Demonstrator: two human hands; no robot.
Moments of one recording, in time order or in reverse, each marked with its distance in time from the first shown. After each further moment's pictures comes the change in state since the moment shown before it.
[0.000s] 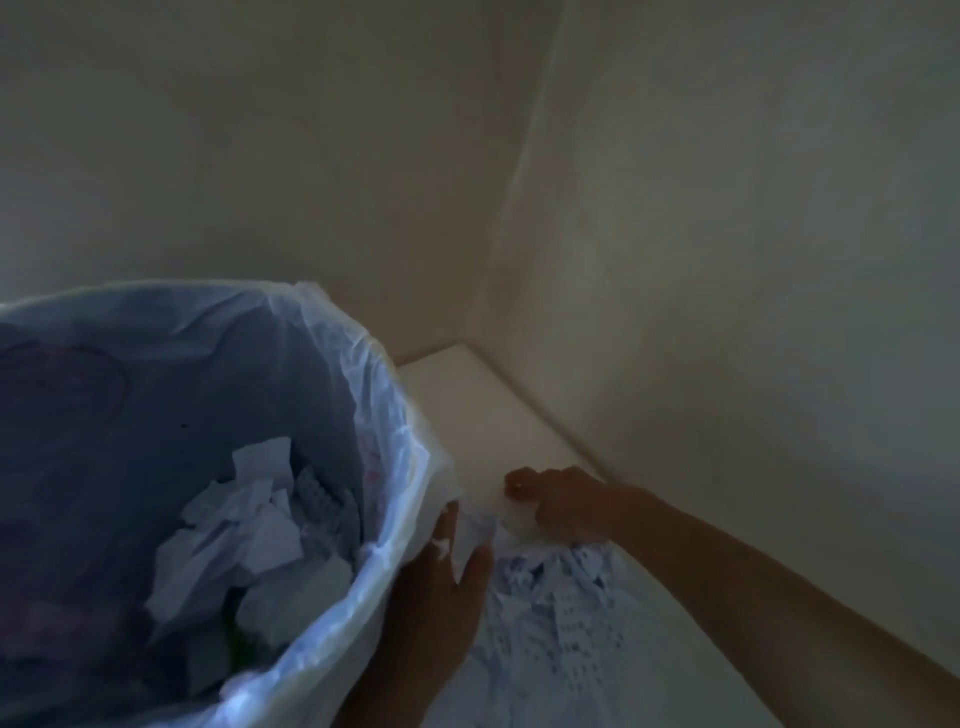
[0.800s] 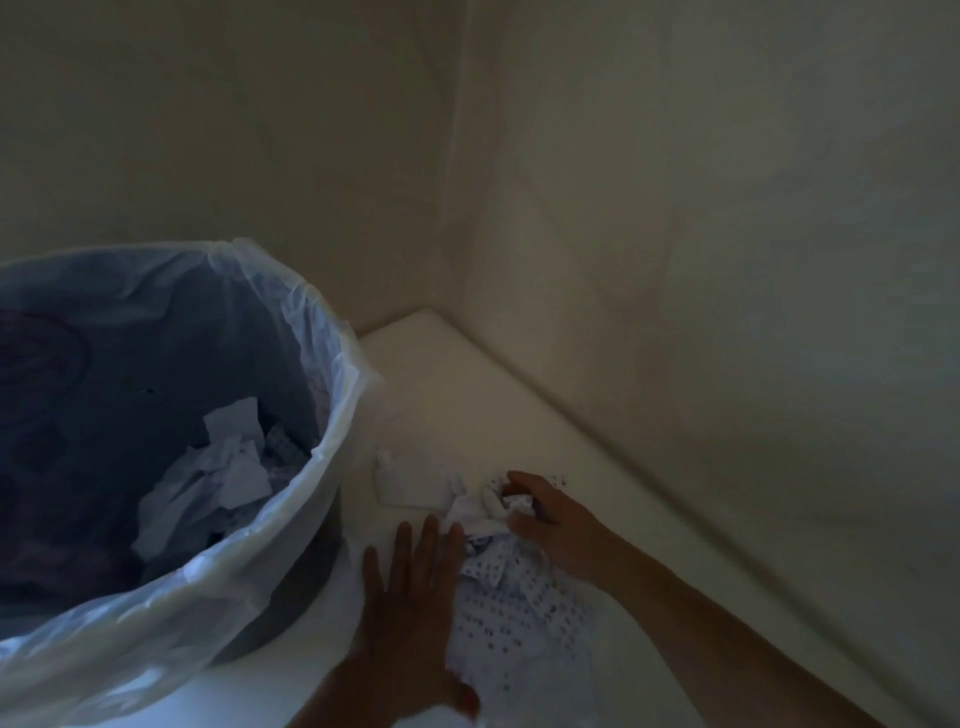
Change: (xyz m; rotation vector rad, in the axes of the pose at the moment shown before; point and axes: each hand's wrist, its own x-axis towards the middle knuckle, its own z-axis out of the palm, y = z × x) left_hand -0.042 -0.049 0.011 1.050 -0.339 0.377; right_hand -0.070 -0.004 0.110 1.033 0.320 -0.060
